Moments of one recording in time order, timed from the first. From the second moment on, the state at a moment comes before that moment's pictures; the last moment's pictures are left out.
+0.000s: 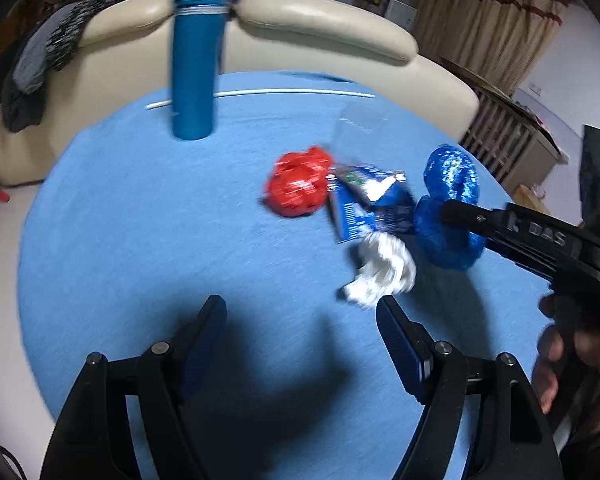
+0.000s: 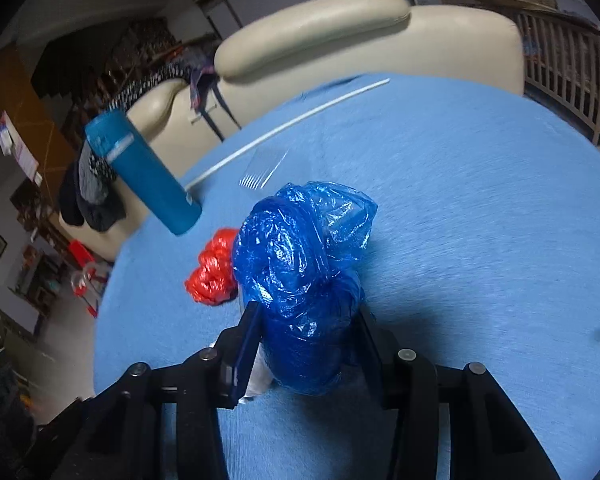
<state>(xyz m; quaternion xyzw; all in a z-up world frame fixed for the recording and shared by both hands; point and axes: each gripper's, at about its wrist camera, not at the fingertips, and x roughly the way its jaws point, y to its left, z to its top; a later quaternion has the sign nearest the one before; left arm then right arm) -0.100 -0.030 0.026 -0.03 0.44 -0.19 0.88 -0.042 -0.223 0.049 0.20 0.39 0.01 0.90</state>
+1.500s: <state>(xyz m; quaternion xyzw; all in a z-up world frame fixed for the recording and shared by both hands) -0.131 -0.095 0.068 0.06 0.41 -0.20 0.89 -0.178 -0.257 0.087 0.20 0.33 -0.03 0.92</state>
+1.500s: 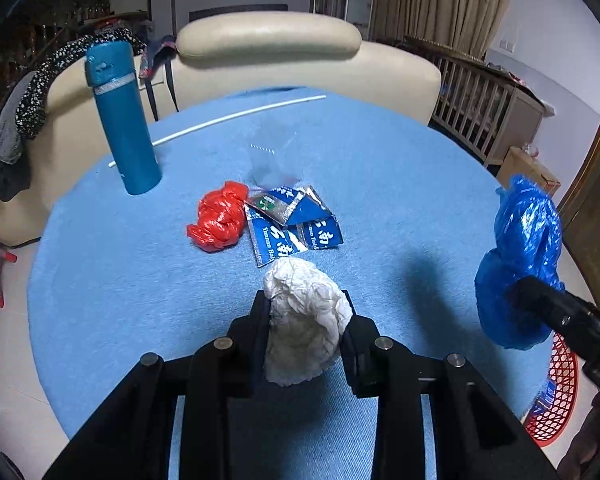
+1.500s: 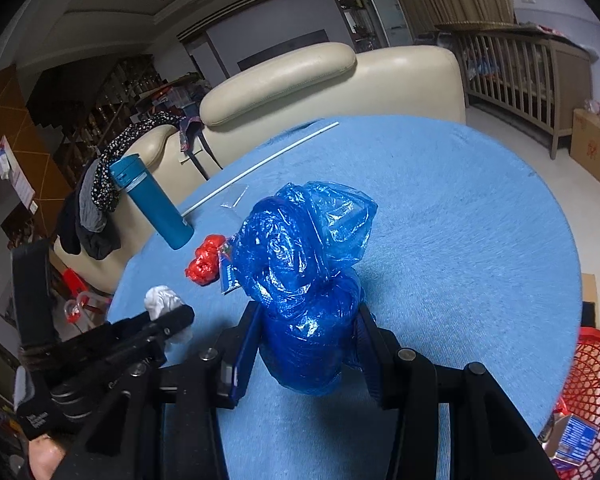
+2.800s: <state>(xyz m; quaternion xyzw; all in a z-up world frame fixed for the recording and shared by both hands) -0.205 -0.129 0.115 0.09 0.34 -0.24 0.91 -0.264 -0.270 0.107 0.19 0.28 -0.09 0.94</state>
